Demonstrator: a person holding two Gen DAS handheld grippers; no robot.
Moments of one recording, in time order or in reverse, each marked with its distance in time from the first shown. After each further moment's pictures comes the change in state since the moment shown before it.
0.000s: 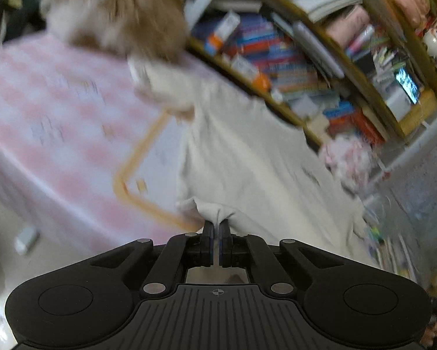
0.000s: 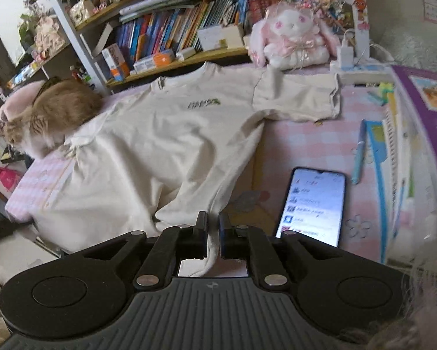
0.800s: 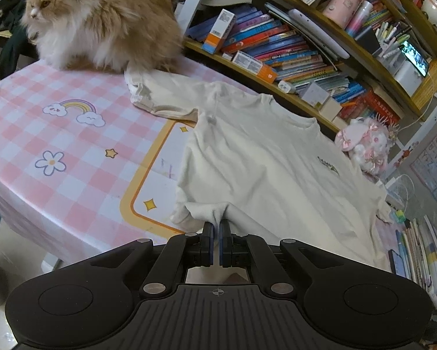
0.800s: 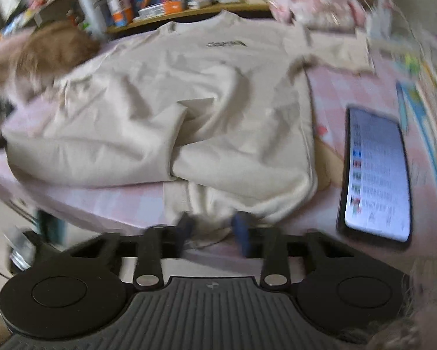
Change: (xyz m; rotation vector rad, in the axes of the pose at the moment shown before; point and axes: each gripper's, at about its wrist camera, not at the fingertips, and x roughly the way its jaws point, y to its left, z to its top) left arm 0.011 -0.017 0.004 0.091 0.027 0.078; right arm 0.063 0.070 -0.065 -0.121 0.105 -0.100
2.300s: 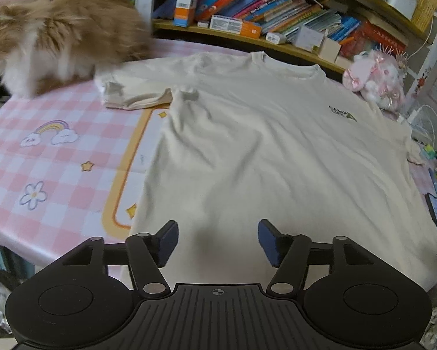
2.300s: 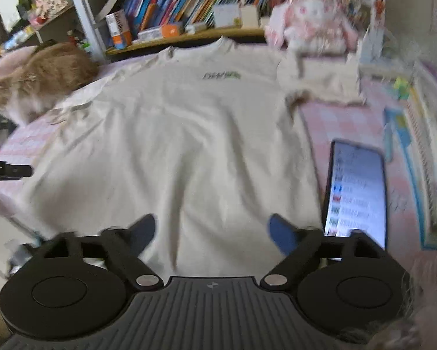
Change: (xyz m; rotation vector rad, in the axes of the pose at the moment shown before) left arm 0.052 -0.046 0.006 0.238 0.145 0.128; right arm -0.021 -0.007 0.030 0.020 -0.072 -0.062
